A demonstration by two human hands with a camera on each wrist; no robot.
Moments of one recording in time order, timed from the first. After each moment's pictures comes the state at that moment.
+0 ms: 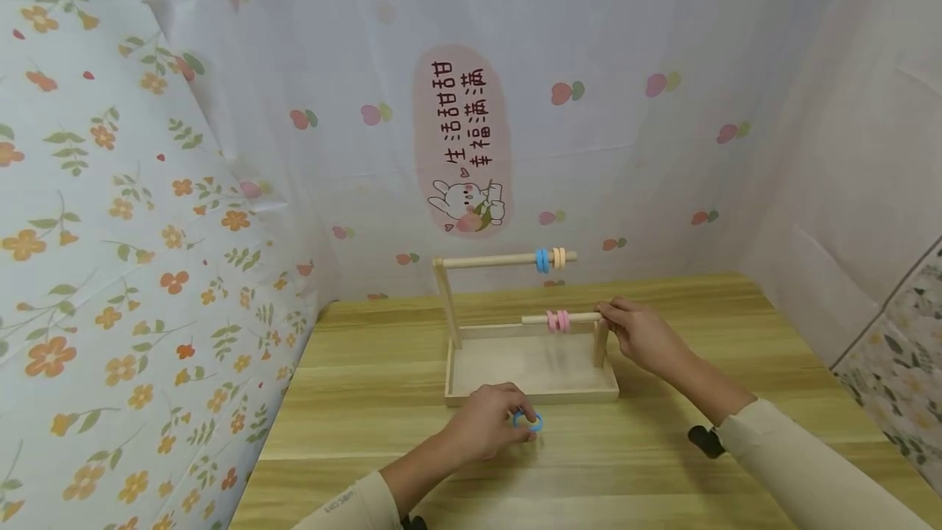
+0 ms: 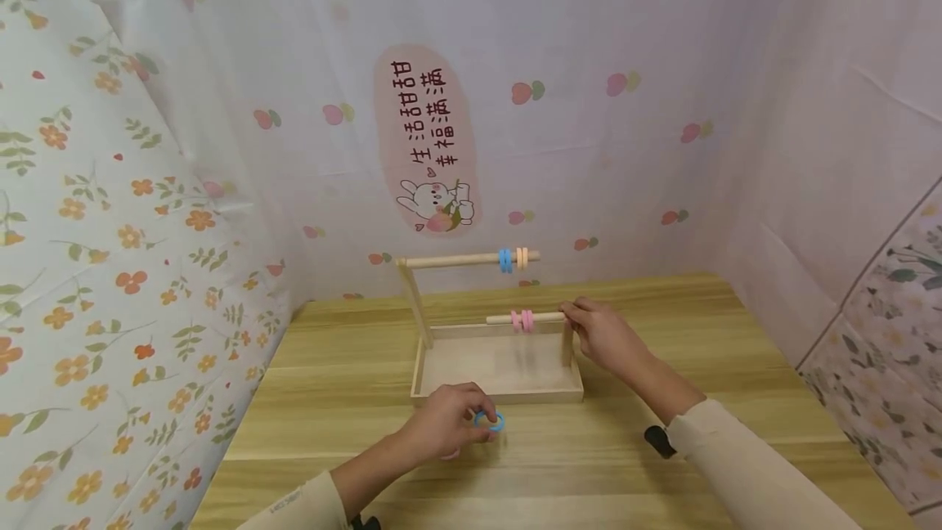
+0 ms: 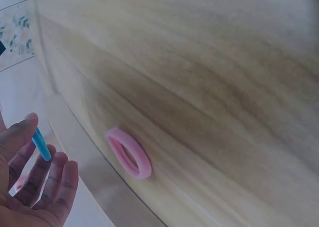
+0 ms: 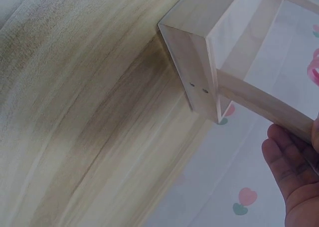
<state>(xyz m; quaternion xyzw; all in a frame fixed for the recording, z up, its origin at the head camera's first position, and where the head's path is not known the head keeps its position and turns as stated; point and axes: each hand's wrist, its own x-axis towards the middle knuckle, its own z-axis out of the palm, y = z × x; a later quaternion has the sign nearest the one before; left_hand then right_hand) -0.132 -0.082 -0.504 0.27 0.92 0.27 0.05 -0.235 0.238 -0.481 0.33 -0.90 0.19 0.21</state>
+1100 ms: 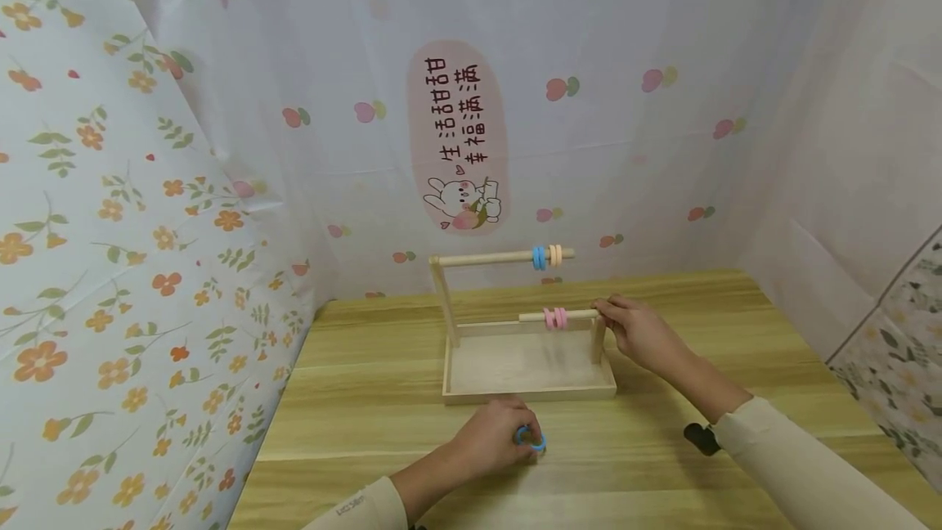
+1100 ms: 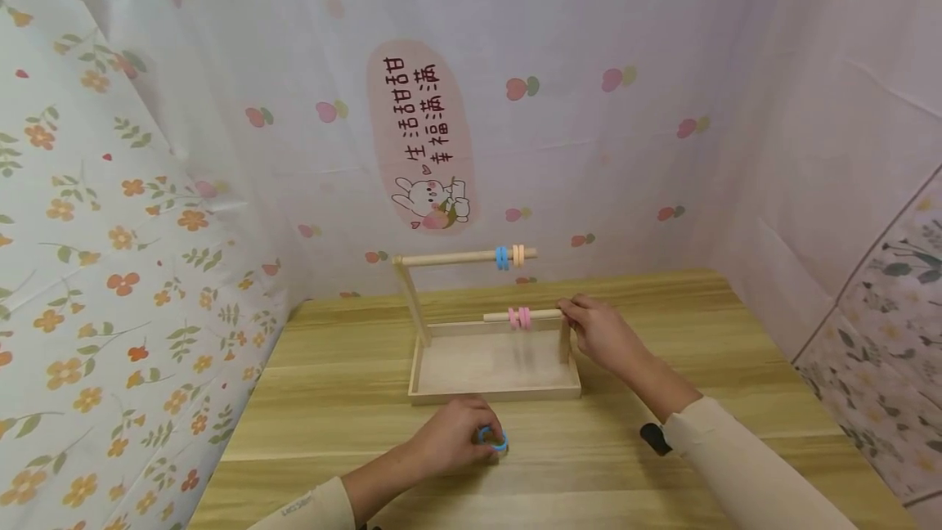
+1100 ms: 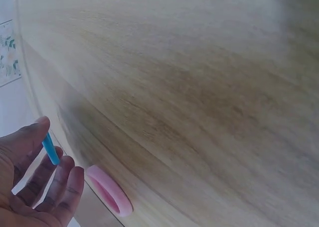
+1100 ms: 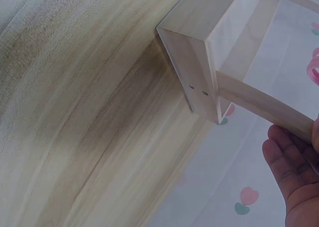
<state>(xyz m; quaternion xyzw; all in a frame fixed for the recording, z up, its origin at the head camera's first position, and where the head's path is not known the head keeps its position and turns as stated) -0.123 -0.072 -0.529 0.33 0.92 0.22 0.06 -0.237 0.239 -0.488 0.33 -0.89 0.19 0.24</state>
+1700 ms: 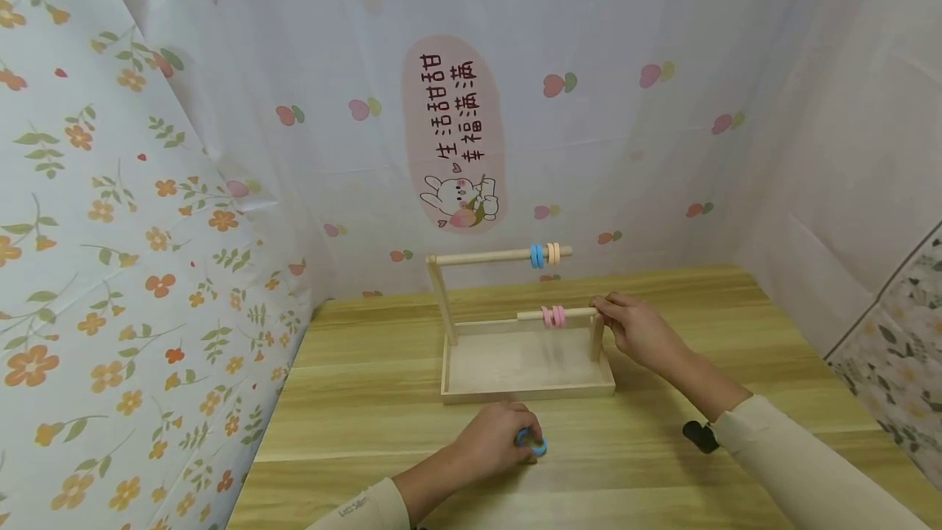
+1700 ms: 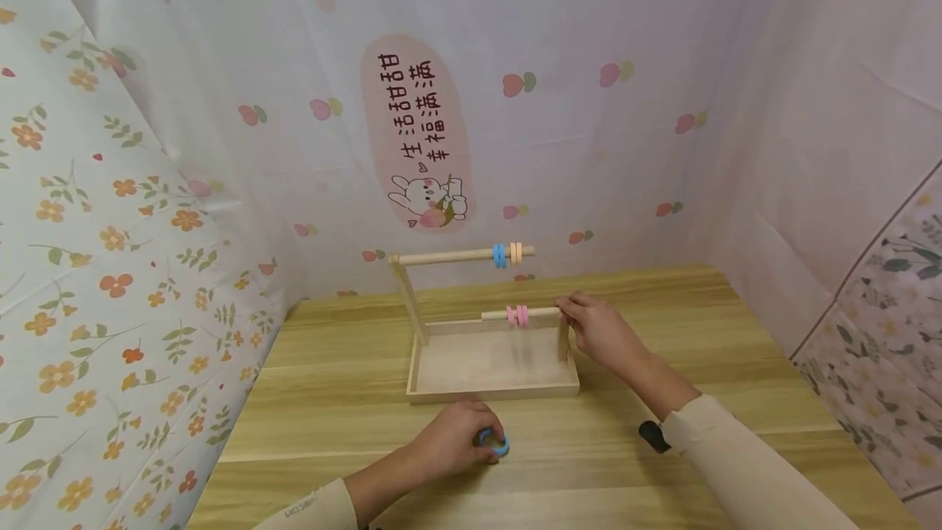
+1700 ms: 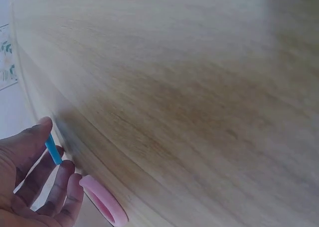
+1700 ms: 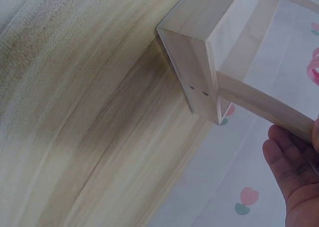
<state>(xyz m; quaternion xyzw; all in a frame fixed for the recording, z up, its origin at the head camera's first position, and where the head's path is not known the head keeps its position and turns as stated) -0.131 -0.072 -0.549 0.38 0.91 0.19 0.01 -0.236 0.238 -0.485 0.33 -0.89 0.19 0.25</state>
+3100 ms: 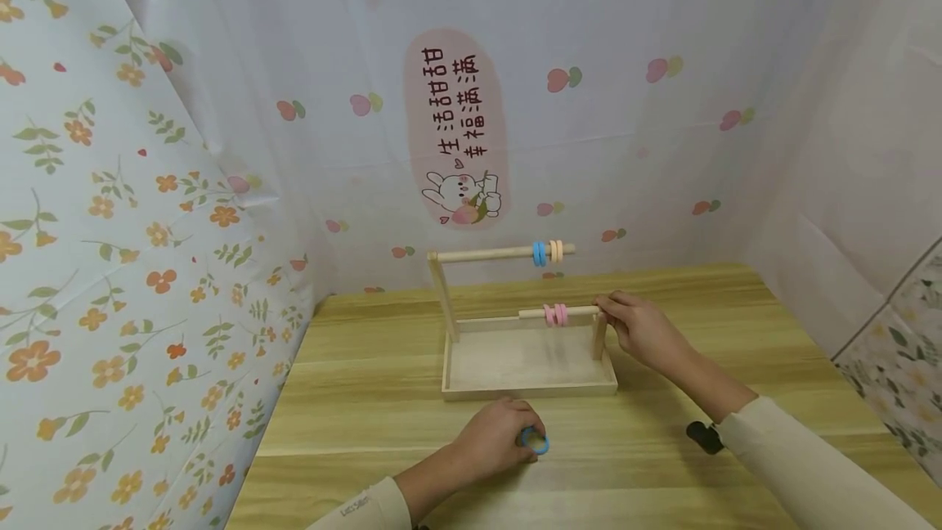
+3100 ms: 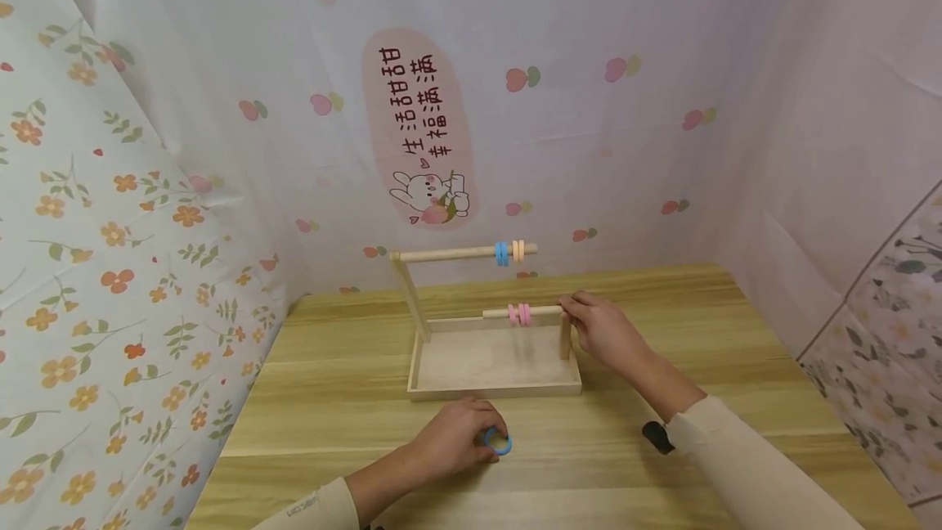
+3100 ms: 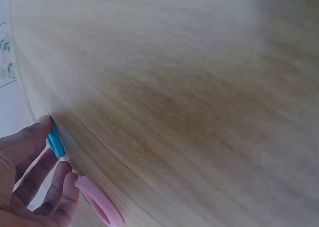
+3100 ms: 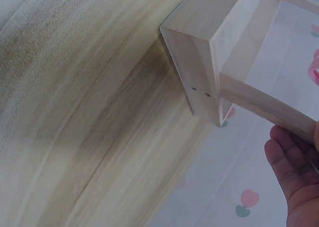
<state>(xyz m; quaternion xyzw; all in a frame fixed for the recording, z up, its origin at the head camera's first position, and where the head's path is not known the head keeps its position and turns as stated) -0.127 -0.069 -0.538 0.36 0.92 0.15 0.02 -0.235 0.238 -0.486 0.34 -0.88 0.20 0.25</state>
